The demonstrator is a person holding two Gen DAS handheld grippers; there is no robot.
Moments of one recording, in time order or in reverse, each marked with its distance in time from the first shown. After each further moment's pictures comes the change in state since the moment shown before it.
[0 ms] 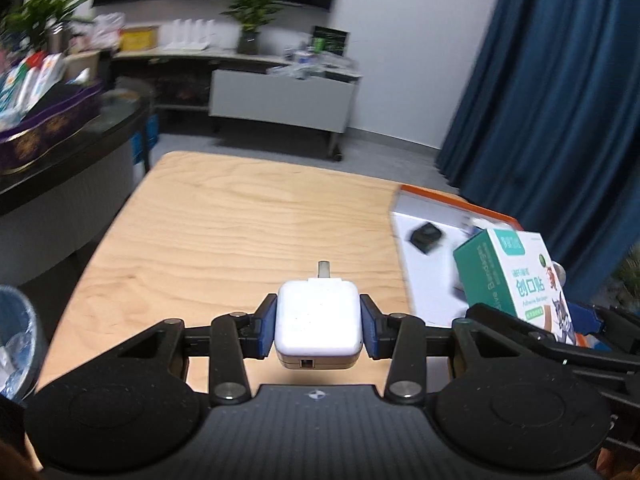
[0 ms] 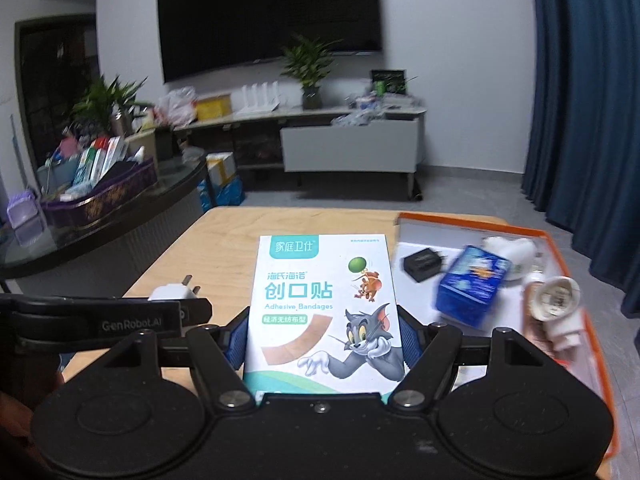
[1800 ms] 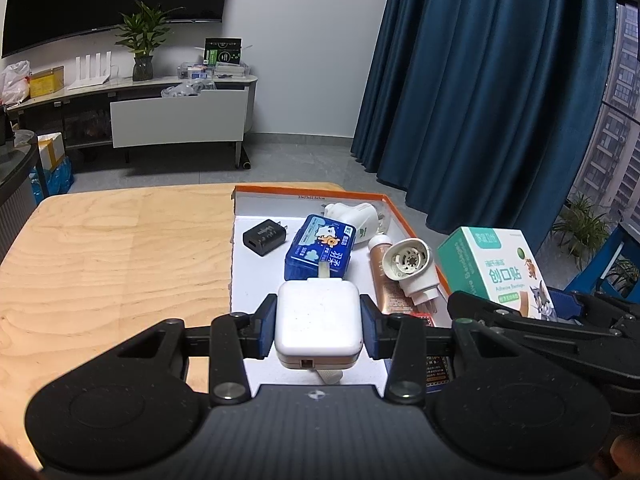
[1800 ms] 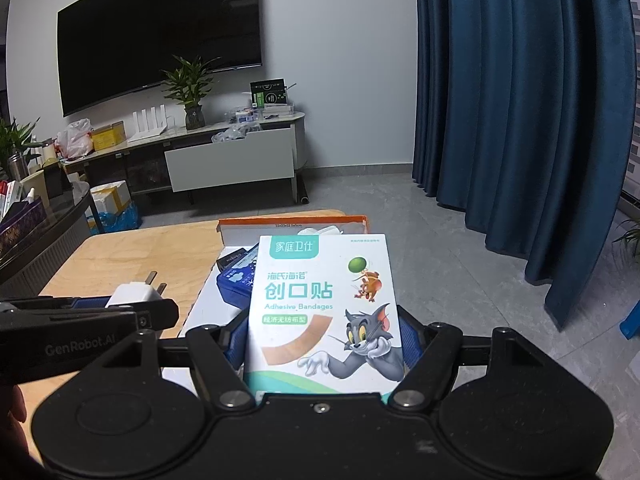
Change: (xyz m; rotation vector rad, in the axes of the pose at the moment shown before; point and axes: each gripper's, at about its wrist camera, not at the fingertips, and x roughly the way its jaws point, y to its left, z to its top) left arm 0.020 -0.117 -0.021 0.165 -0.018 -0.152; right arm -0.048 -0.133 -0.016 0.109 -0.006 -0.239
